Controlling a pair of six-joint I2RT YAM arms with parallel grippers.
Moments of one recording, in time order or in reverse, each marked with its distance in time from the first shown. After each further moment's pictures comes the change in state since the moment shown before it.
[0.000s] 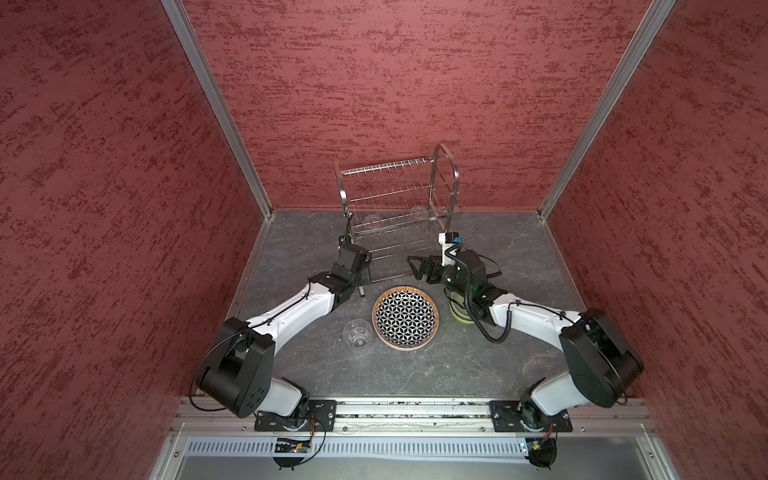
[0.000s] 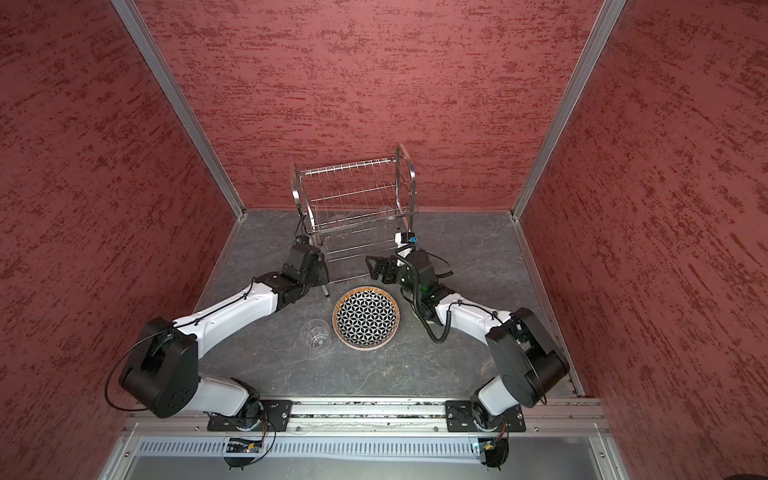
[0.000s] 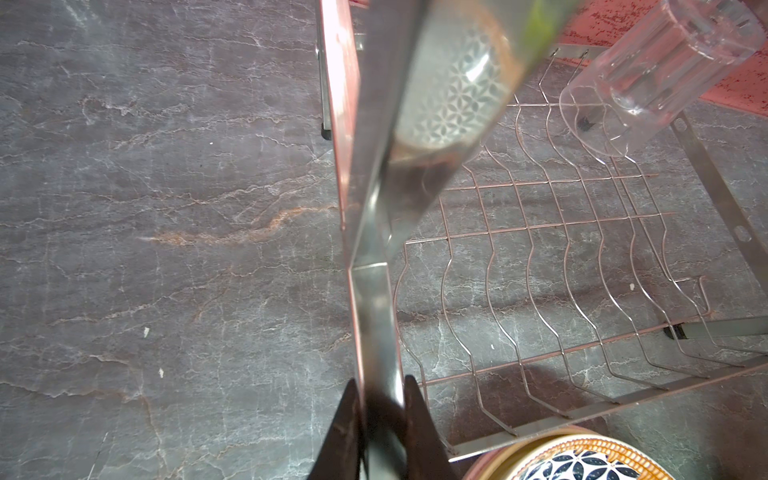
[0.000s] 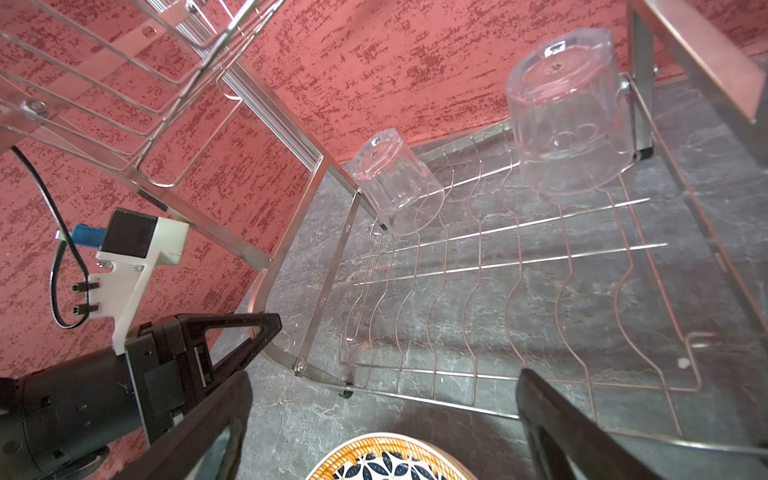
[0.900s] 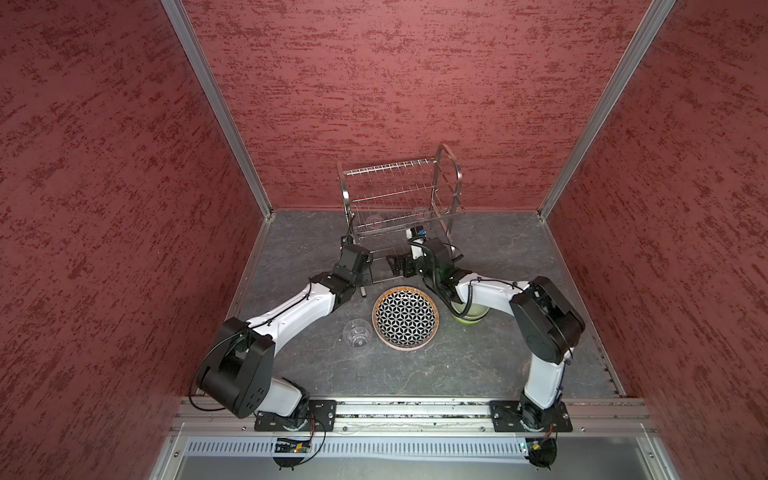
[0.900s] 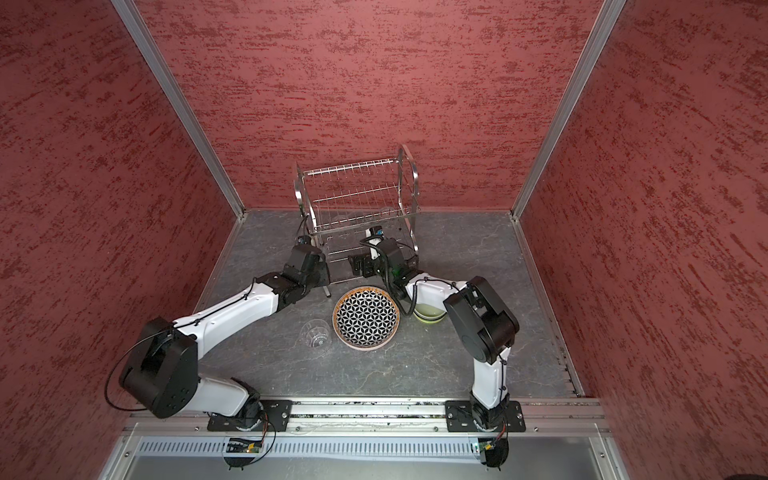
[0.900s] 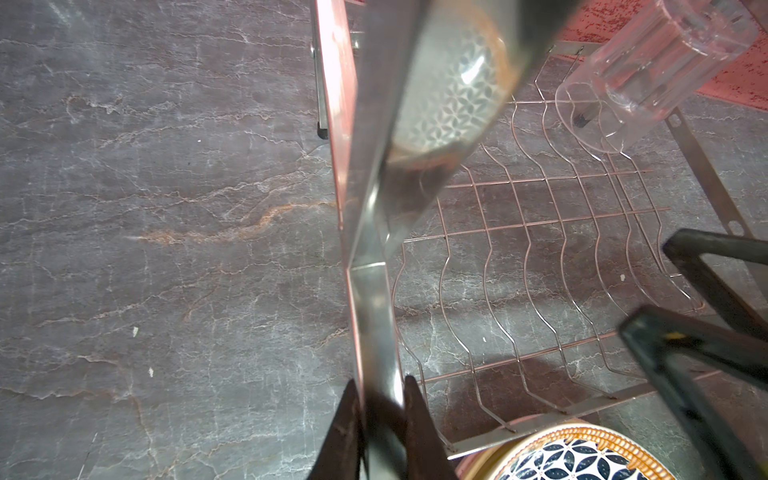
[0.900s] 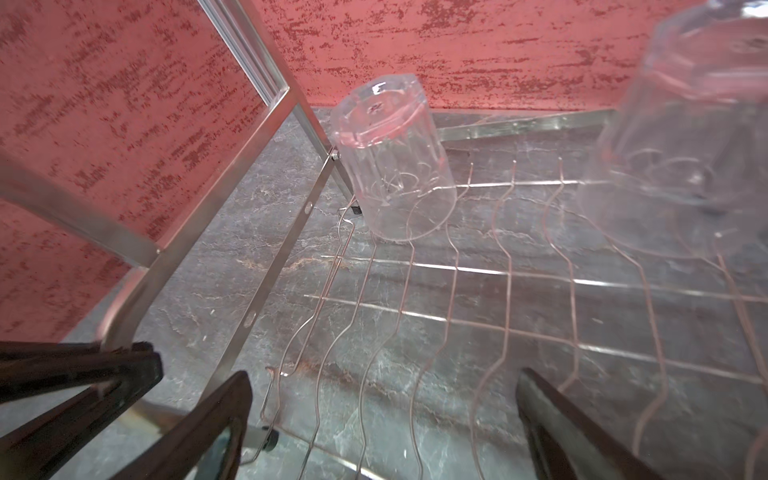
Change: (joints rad) left arm -0.013 0.000 0.002 -0.007 0.012 0.004; right arm 0.063 0.366 0.350 -0.122 0.086 -0.270
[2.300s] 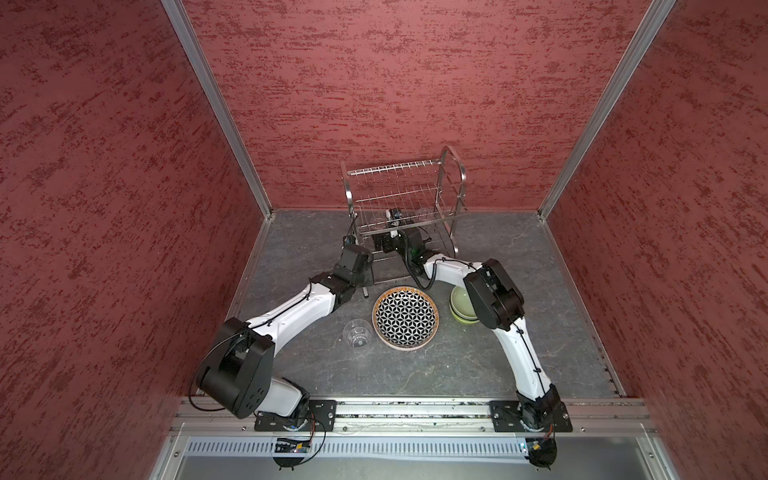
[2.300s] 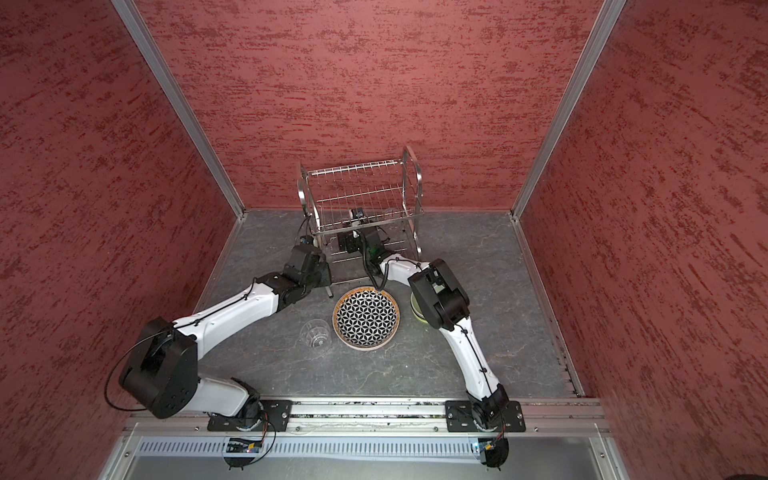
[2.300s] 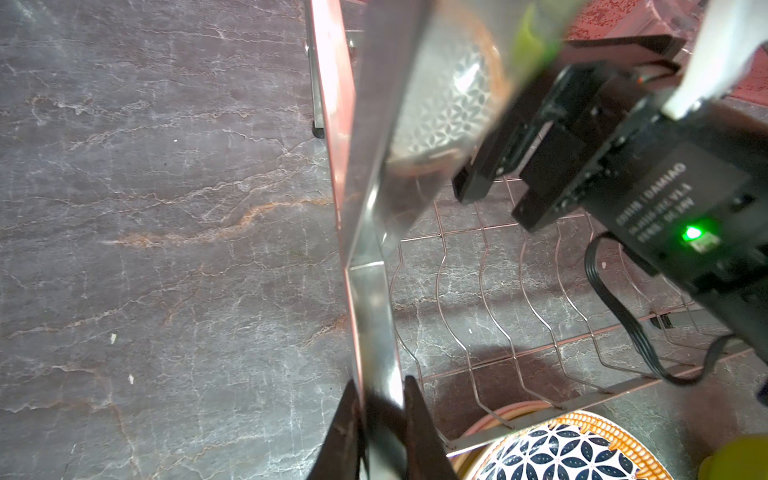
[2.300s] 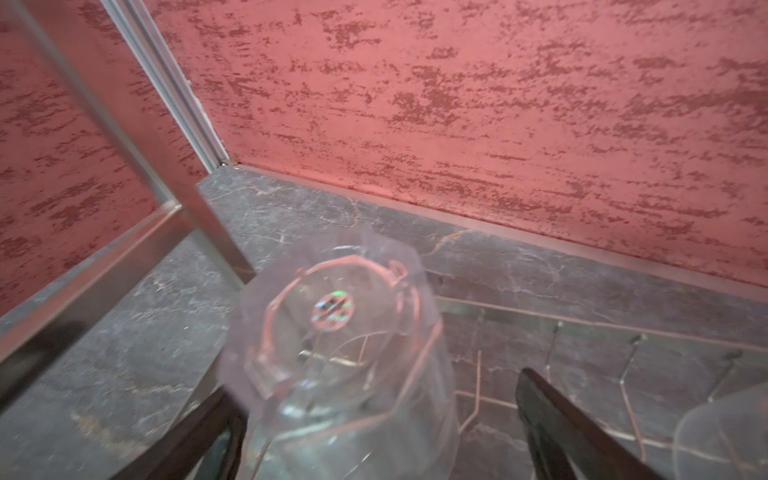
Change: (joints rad) left arm -0.005 -0.001 0.000 0.010 0.043 0.014; right arm -0.023 0.478 0.580 0.034 0.141 -0.142
